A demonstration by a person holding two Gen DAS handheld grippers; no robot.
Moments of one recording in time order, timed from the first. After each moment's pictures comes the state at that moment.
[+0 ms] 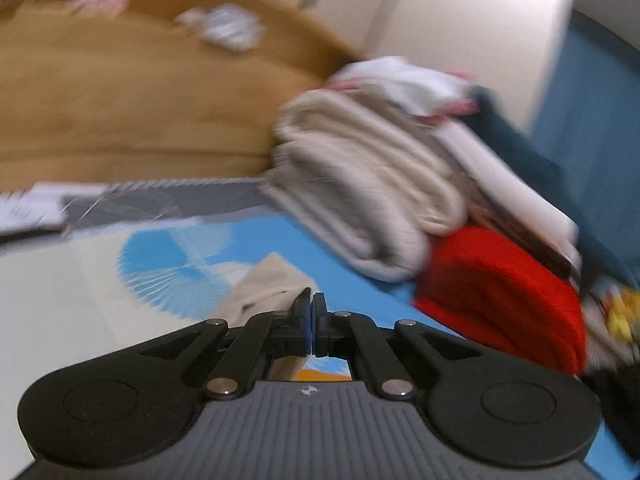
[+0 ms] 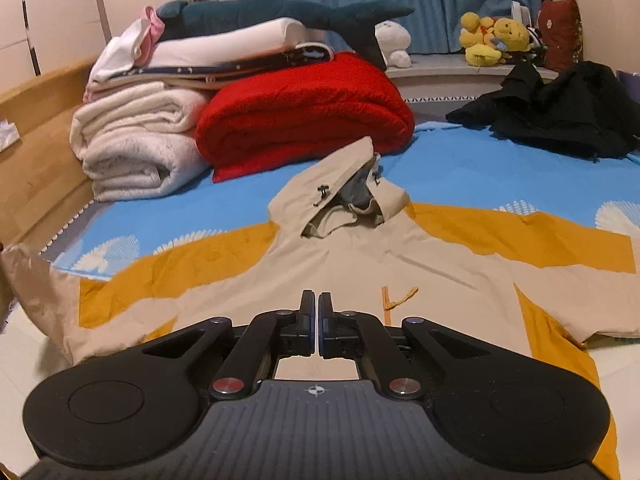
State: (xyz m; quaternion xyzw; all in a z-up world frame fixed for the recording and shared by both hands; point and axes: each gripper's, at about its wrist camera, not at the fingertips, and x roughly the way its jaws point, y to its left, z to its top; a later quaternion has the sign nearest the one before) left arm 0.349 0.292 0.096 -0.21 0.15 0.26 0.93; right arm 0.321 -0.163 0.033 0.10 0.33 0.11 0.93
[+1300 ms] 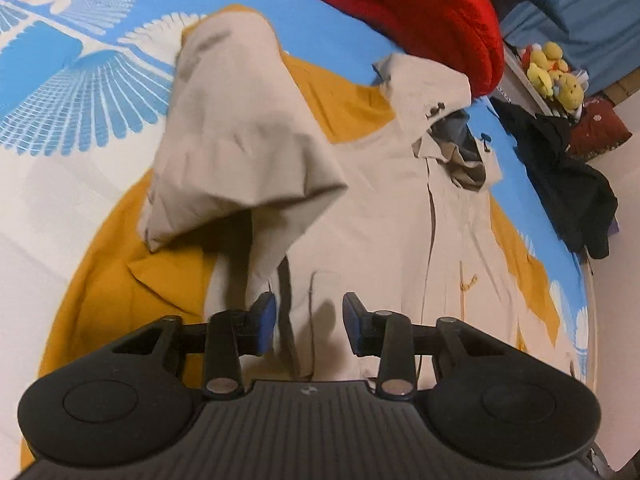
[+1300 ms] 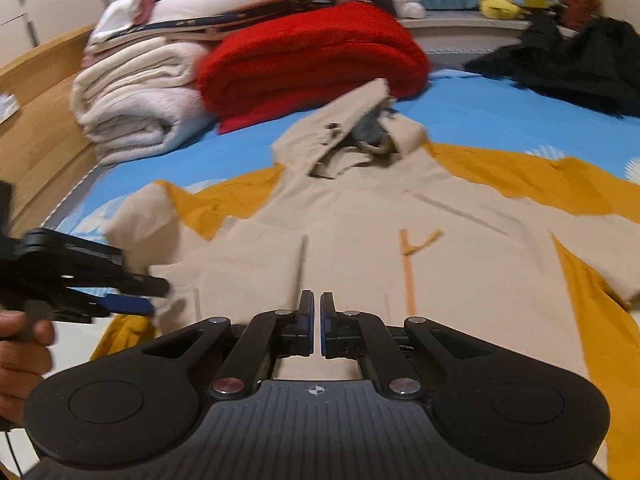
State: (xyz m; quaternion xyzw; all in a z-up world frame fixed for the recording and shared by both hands) left arm 0.498 0.120 -0.055 -0.27 0.51 -0.01 0.82; right arm 0.342 -0.145 -0.025 0.10 0.38 0.15 0.91
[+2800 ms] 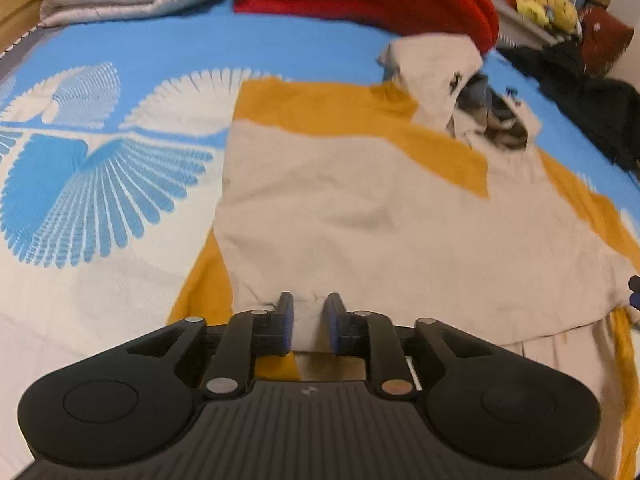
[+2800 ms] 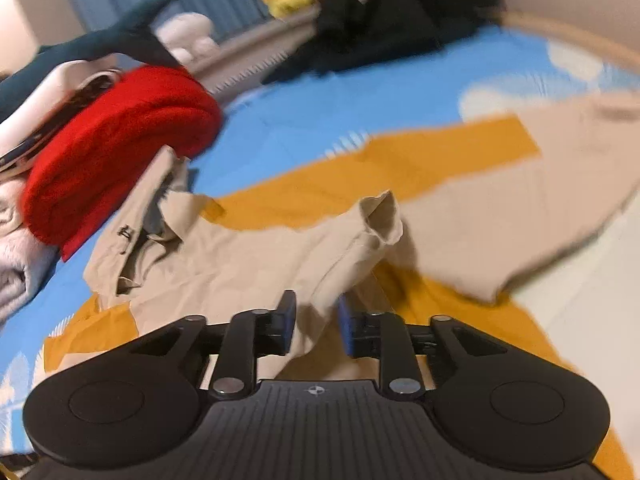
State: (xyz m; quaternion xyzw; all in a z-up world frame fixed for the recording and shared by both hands) left arm 0.505 0.110 -0.076 -0.08 0.50 0.00 0.86; right arm 0.390 -0.283 -0.057 0.26 0.38 -0.10 0.88
